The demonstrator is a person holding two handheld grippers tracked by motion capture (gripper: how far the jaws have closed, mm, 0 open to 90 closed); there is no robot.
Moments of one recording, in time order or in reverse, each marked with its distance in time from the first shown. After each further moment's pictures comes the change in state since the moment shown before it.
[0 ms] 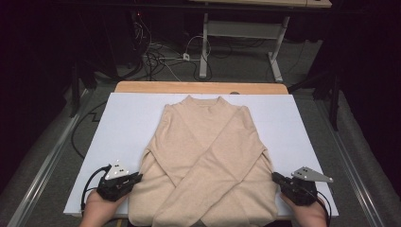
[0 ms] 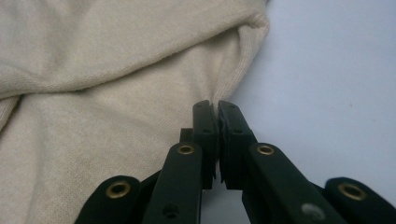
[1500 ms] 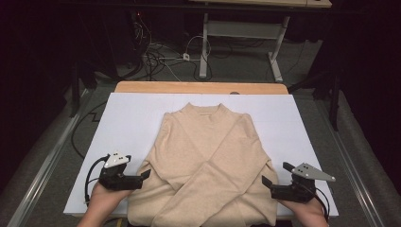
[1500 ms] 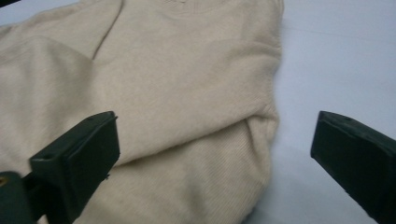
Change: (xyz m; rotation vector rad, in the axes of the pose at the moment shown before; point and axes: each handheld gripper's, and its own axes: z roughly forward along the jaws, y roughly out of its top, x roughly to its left) left arm 0.008 0.035 0.000 -0.090 0.034 -0.115; right arm 0.008 0.016 -0.002 -0.123 0.052 -0.006
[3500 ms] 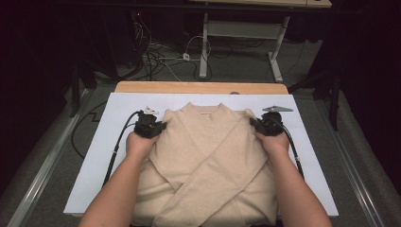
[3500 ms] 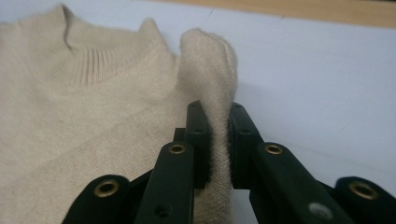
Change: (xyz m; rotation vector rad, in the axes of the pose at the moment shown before) left arm 0.058 0.111 0.127 0.043 0.041 -0.019; right arm -0.072 0.102 0.165 0.112 -0.098 0.068
